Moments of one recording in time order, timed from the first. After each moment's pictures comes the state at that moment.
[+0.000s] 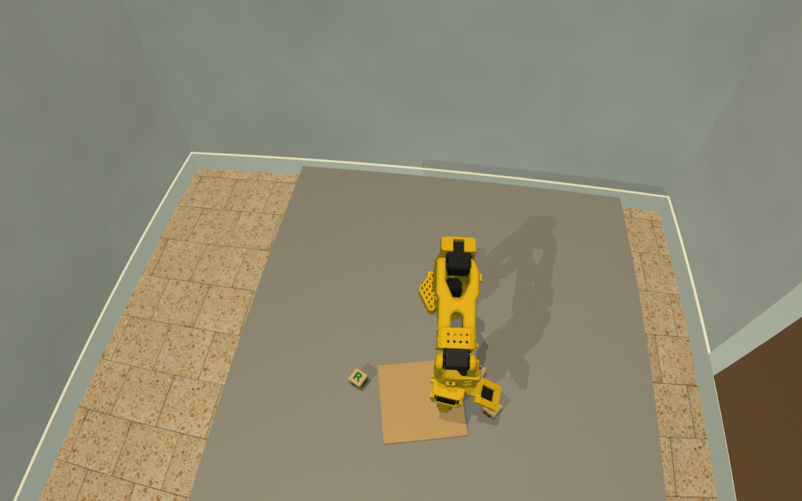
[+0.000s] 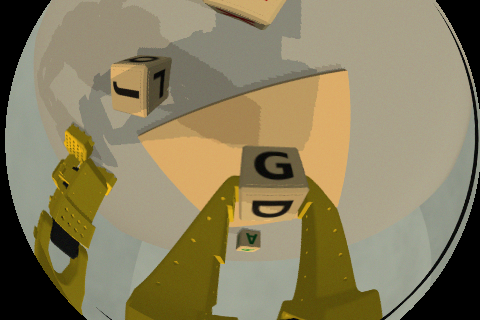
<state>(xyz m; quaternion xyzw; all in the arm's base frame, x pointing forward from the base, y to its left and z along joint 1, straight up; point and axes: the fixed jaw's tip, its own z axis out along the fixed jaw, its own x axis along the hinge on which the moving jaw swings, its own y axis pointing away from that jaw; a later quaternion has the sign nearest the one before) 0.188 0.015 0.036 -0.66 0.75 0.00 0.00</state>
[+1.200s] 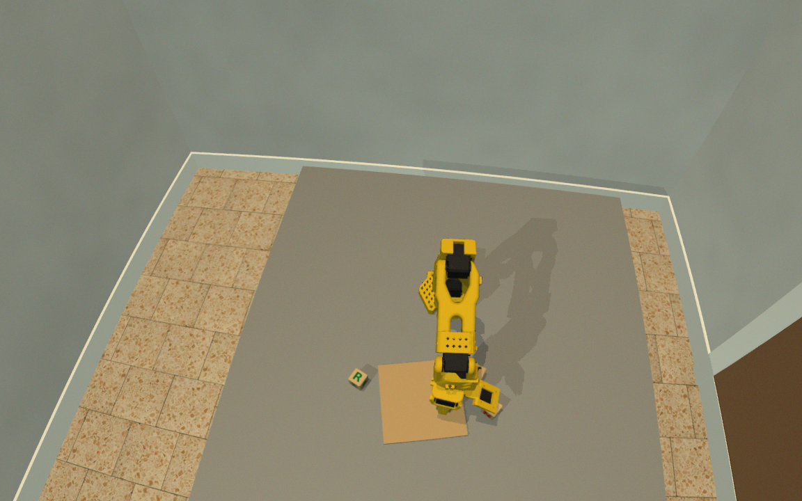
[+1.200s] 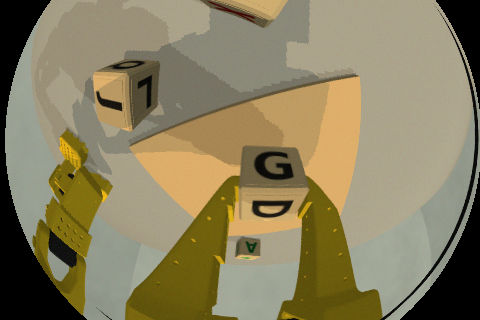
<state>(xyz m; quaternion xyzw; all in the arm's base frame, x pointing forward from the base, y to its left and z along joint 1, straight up) 0.188 0.015 0.023 -0.66 0.75 0.00 0.00</state>
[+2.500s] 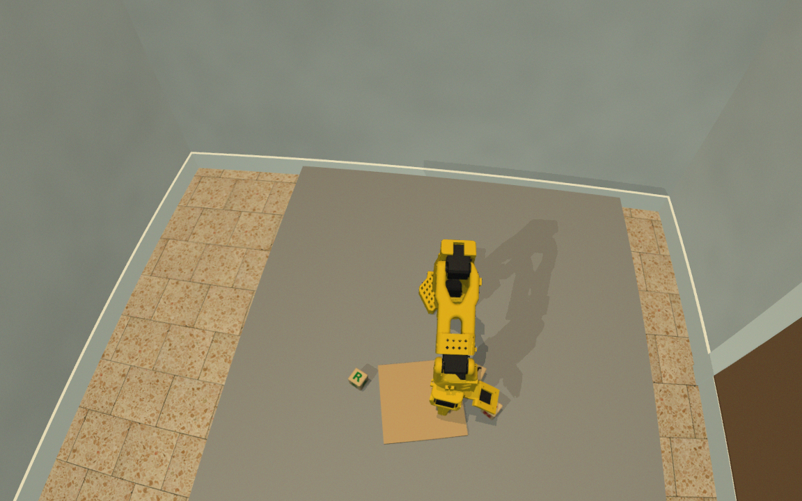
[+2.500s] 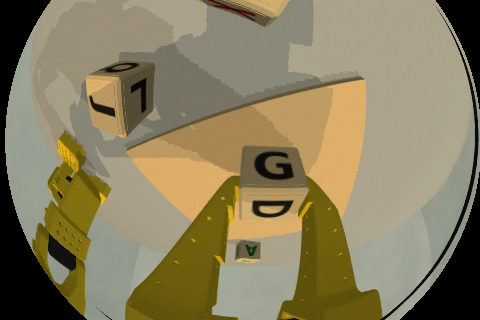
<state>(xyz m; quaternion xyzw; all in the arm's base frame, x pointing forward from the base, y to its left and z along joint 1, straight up) 0.187 0.015 0.019 -0.66 0.75 0.00 0.00</state>
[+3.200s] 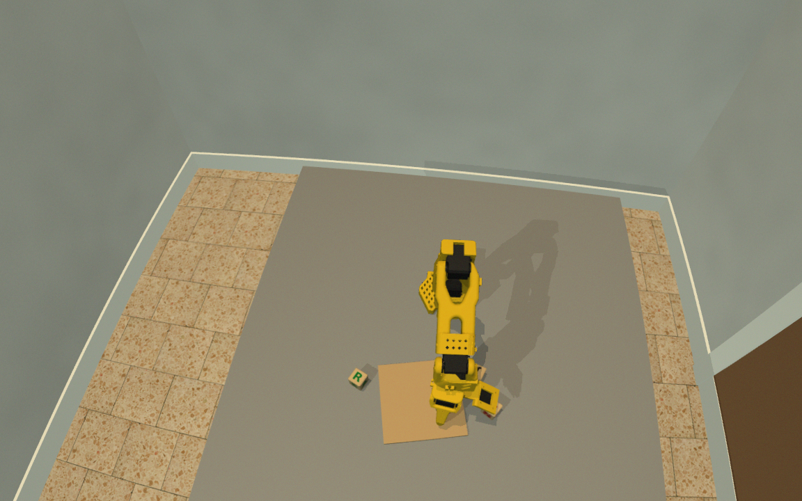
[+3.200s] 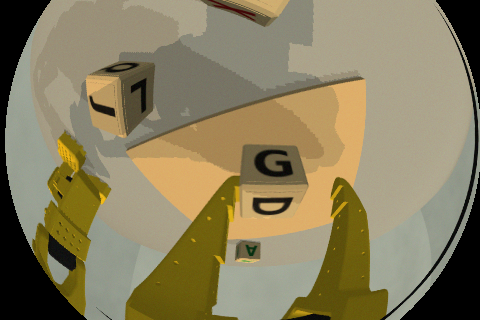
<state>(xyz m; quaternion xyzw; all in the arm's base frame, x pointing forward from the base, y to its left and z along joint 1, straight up) 0.187 0.015 0.019 -0.66 0.75 0.00 0.00</state>
